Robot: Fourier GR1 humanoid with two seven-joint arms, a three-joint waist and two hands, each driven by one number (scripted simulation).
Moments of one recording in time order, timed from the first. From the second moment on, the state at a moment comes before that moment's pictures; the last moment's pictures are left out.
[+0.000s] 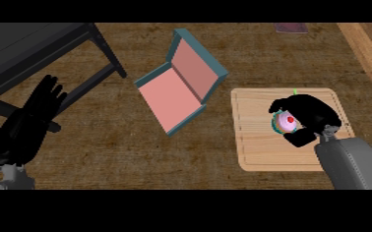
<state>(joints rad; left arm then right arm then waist) -0.03 0.23 0.20 -1.65 0.23 -0.10 0.28 -0.29 -0.36 0.11 -1.34 1.00 0.56 0.01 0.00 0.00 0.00</state>
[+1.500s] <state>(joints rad) -0.17 0.18 0.10 -1.60 0.20 -0.14 0.31 -0.83 0.00 0.66 -1.25 0.85 0.16 0.97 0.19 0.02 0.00</state>
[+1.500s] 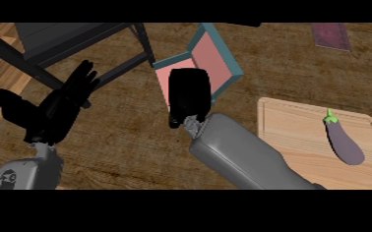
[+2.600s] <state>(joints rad) -0.16 0.19 0.14 -1.57 0.18 -0.11 0.29 -1.41 -0.02 0.70 -1.07 0.80 0.02 1.22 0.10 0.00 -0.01</state>
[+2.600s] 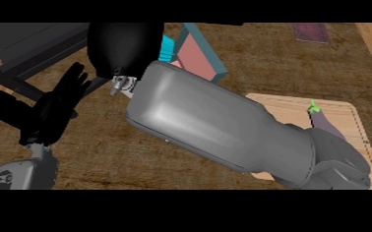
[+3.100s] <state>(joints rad) -0.13 0.21 0.17 -1.58 0.19 -0.12 0.28 -1.44 -0.01 0.74 -0.92 0.74 -0.06 1.18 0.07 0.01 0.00</state>
